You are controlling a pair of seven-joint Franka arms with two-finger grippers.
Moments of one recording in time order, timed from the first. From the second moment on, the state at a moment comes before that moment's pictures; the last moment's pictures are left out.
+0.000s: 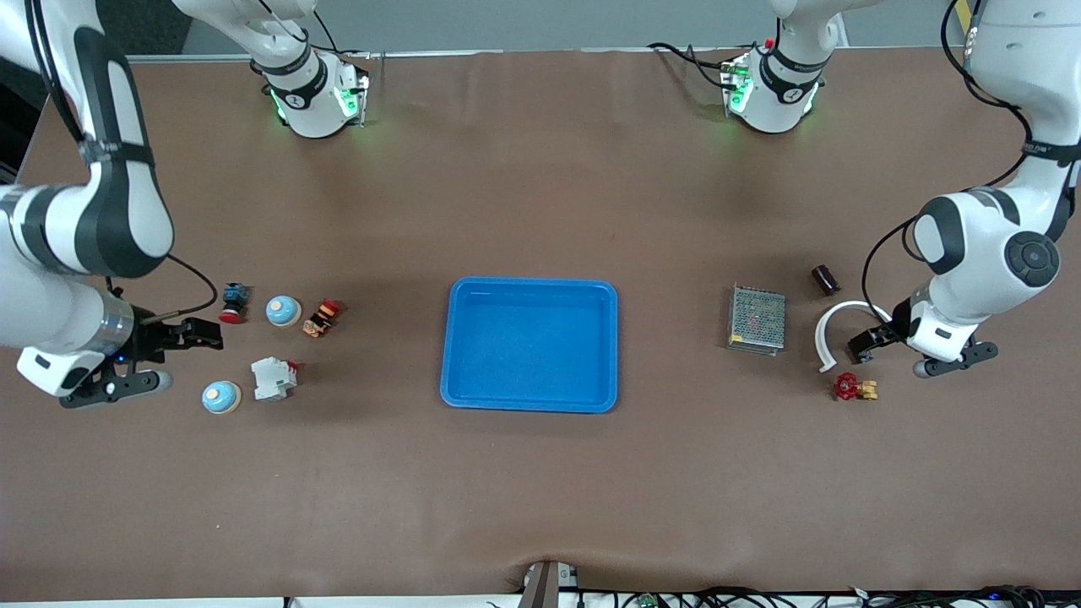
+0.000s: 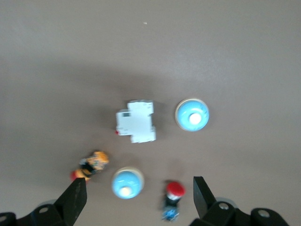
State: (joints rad) left arm 0.24 0.41 -0.10 -2.08 0.04 2.54 -0.18; right arm -0.04 0.41 -0.03 -1.62 0.01 1.94 -0.36
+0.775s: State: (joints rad) left arm 0.25 0.49 -0.10 -2.08 0.04 2.56 -0.18; right arm -0.09 0.60 -0.03 -1.61 -0.04 2.18 -0.96
